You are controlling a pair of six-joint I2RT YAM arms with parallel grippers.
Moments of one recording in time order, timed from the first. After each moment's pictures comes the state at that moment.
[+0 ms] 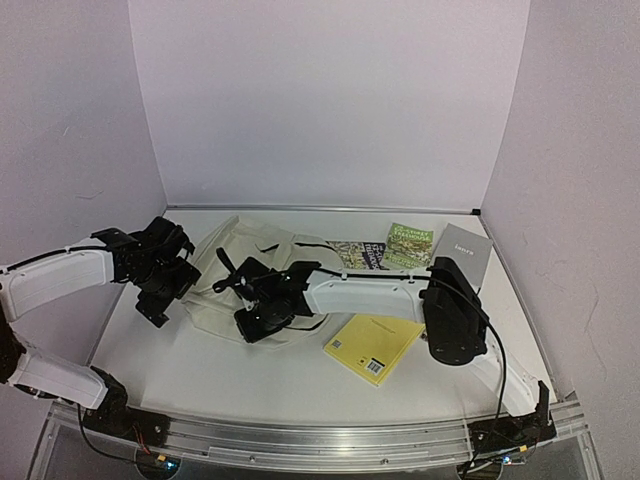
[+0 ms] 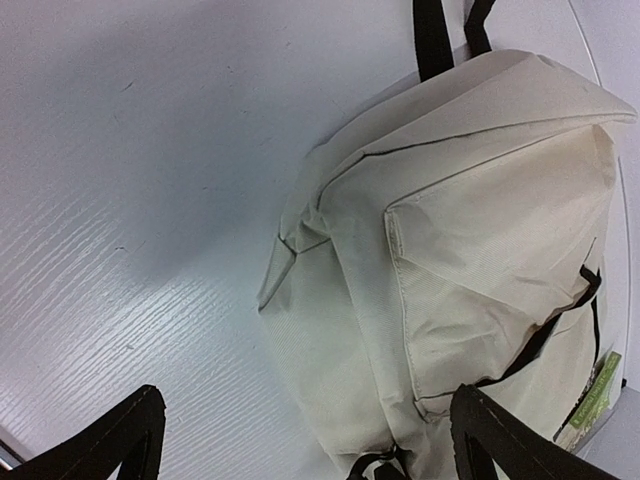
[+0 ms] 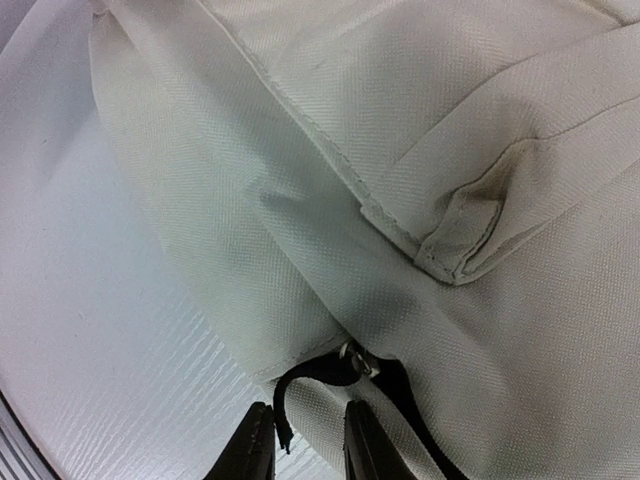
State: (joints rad) left arm -0.52 1.24 0.89 -0.81 -0.21 -1.46; right arm 1.17 2.48 2.15 -0.68 0.07 0.48
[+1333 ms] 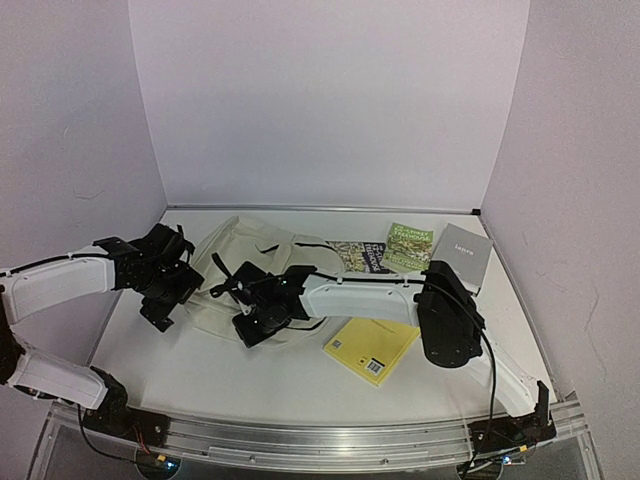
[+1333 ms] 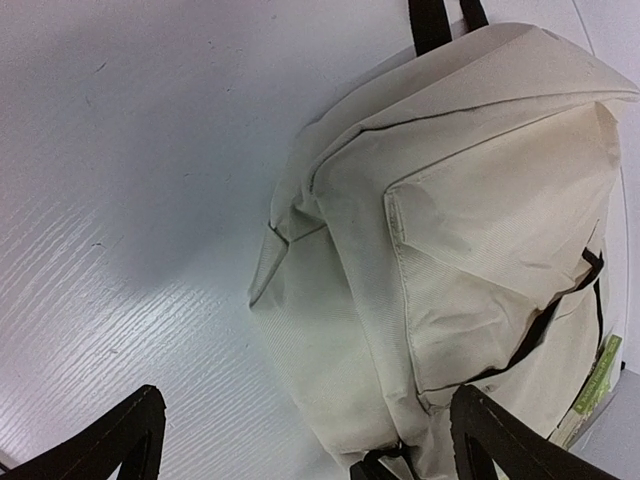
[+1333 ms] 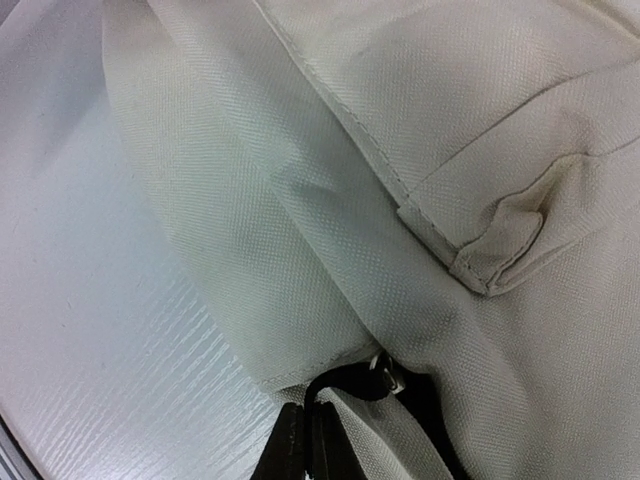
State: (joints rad) left arm -0.52 1.23 0.82 -0.72 -0.18 -1.44; right arm 1.17 2.51 2.18 -0.68 0.08 0.42
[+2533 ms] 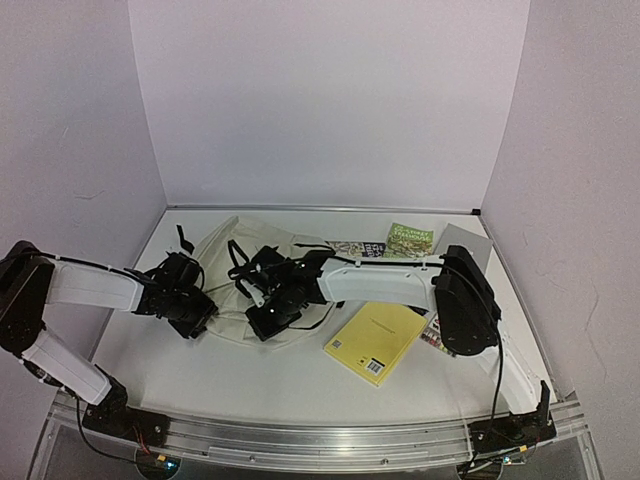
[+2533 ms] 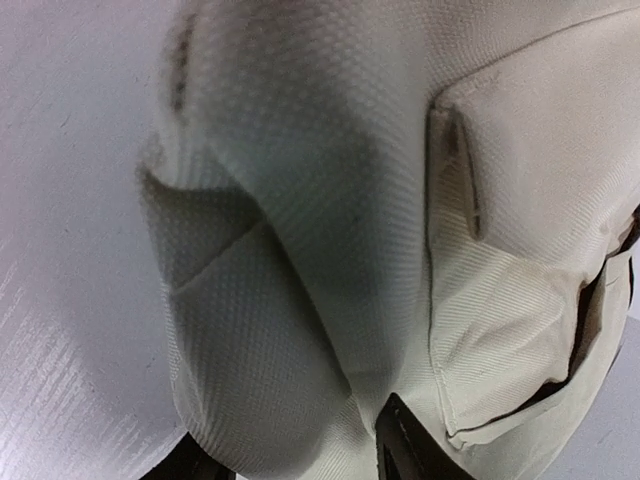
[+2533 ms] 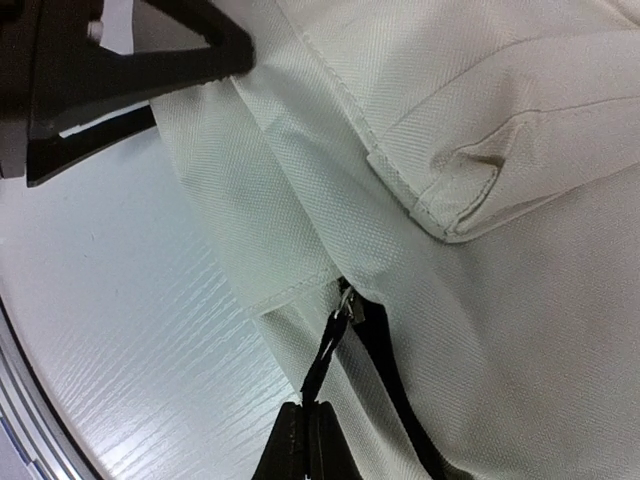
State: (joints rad) left arm -0.52 1.44 0.60 -0.19 -0.02 -1.38; right arm 1.11 2.41 2.06 -0.69 -0.10 0.33
